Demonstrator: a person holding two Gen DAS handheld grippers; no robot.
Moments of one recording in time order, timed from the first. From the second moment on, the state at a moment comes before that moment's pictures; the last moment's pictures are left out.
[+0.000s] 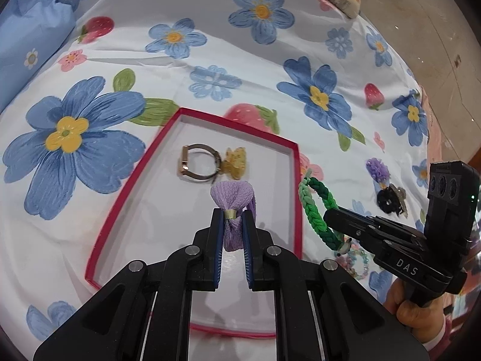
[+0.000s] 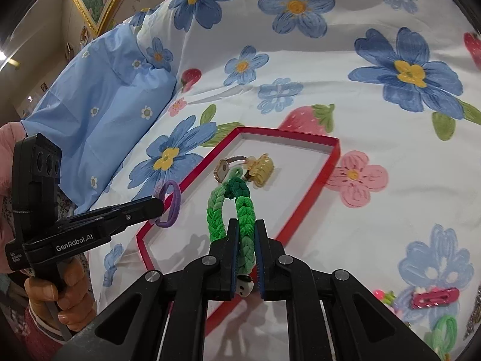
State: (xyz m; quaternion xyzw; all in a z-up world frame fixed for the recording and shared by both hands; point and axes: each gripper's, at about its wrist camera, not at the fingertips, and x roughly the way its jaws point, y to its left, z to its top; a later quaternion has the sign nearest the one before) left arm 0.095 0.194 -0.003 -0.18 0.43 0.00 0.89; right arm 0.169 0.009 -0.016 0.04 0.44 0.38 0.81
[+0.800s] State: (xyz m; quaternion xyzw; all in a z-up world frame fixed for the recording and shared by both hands) left arm 0.146 0.224 -0.053 -0.18 0.47 0.02 0.86; right arm 0.215 0.069 -0.057 -0.01 0.48 0.37 0.80
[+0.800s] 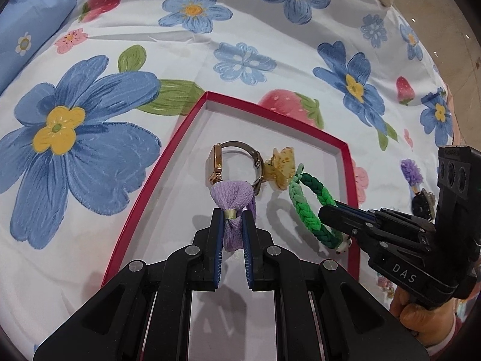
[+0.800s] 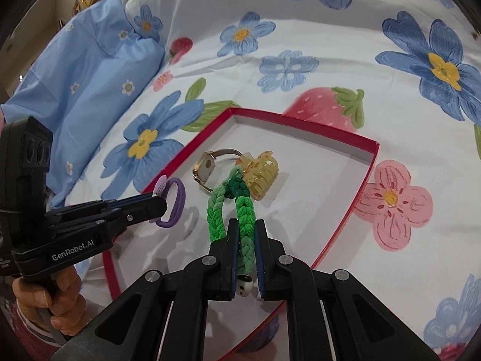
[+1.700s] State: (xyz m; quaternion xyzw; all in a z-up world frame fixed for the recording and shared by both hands) left arm 0.151 0.228 -0.068 -0.18 0.49 0.05 0.85; right arm 0.215 0.079 -0.065 -0.04 0.48 0.38 0.79
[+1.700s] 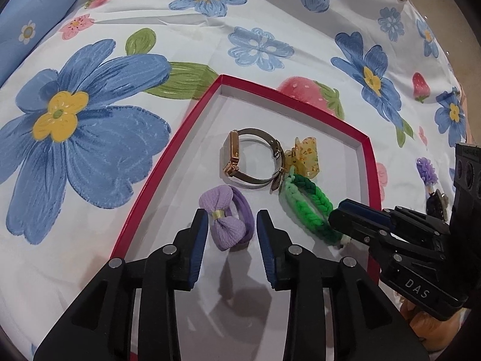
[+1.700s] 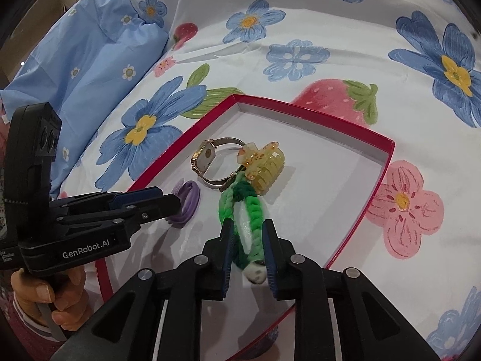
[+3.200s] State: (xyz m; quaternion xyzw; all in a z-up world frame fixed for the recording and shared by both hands) left arm 0.088 0.082 -0.006 -0.13 0.46 -0.07 0.87; right arm 0.130 -0.179 -0.009 0.11 0.41 0.24 0.87
